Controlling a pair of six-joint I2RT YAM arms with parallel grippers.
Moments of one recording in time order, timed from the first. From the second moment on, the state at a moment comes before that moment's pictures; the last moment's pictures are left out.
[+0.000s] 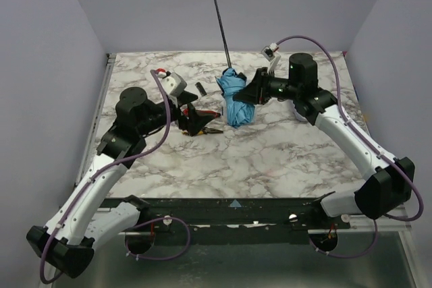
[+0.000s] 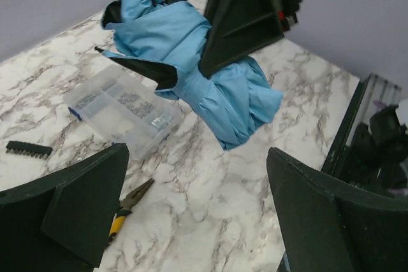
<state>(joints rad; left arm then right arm) -0.46 0.89 1.02 -0.23 0.56 0.00 0.44 1.41 1.29 -0.25 -0.74 0.39</state>
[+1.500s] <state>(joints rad) -0.46 1.16 0.97 0.42 1.02 -0.80 0.52 1.33 1.44 -0.11 -0.86 0.45</state>
